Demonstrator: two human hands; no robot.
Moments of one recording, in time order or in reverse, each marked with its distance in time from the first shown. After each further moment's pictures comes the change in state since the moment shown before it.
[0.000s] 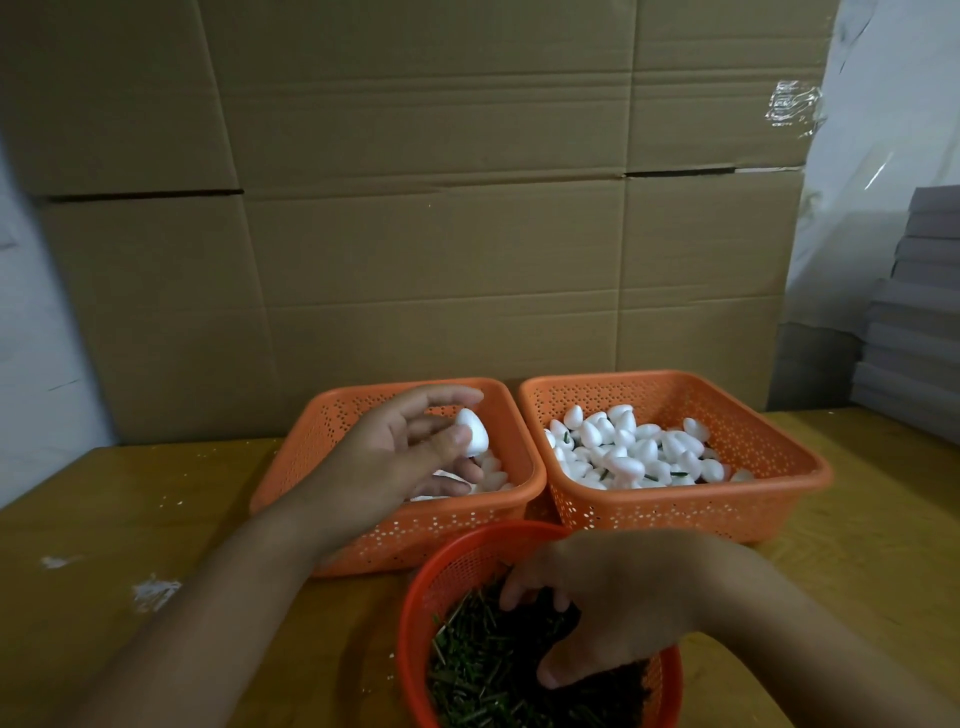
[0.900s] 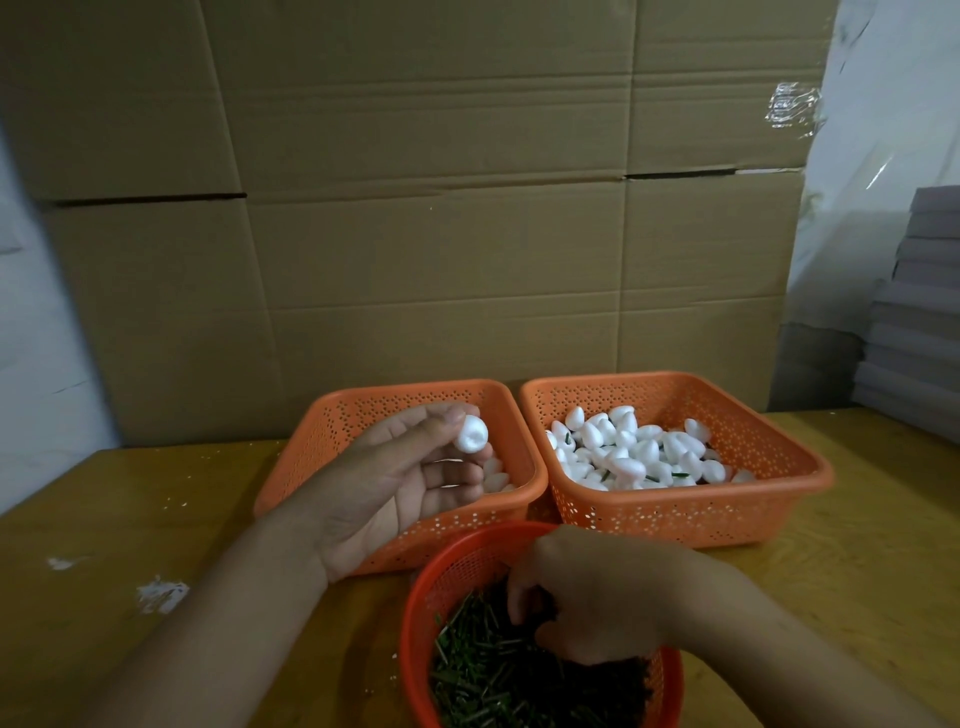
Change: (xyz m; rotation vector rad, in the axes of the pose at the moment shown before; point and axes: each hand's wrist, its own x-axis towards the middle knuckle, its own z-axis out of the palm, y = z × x) left_hand -0.001 0.001 0.004 -0.466 -0.039 -0.209; right_hand 0.014 0.002 0.013 -0.027 0.176 -0.064
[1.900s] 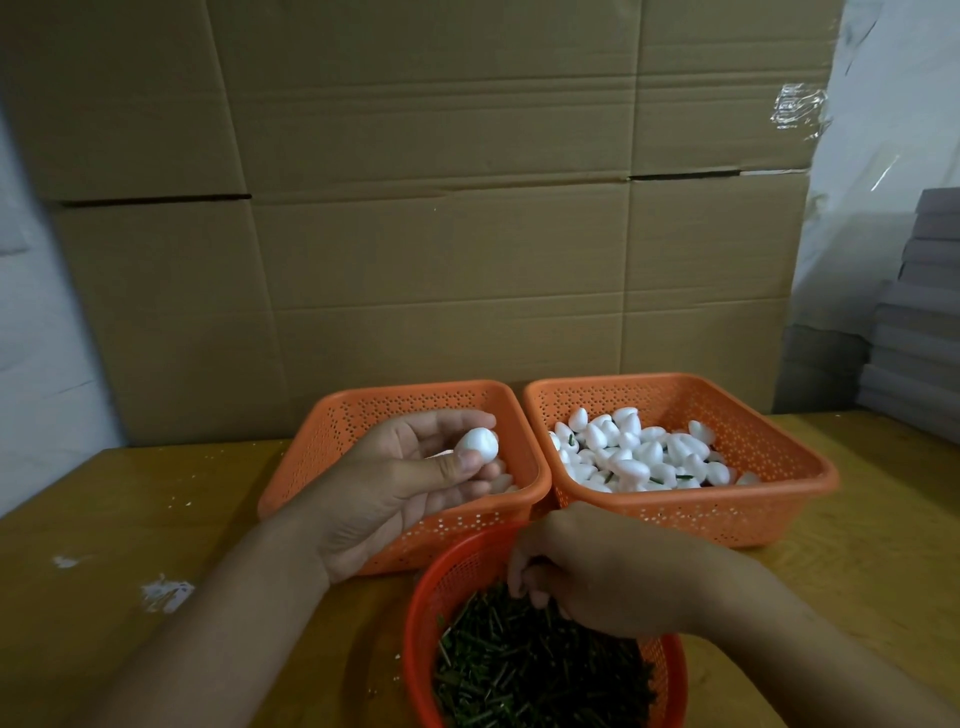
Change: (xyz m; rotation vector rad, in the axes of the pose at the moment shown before) left_hand -0.005 0.001 -0.002 0.112 -0.043 0.037; right_hand -0.002 0.001 -0.007 0.127 0.113 0.007
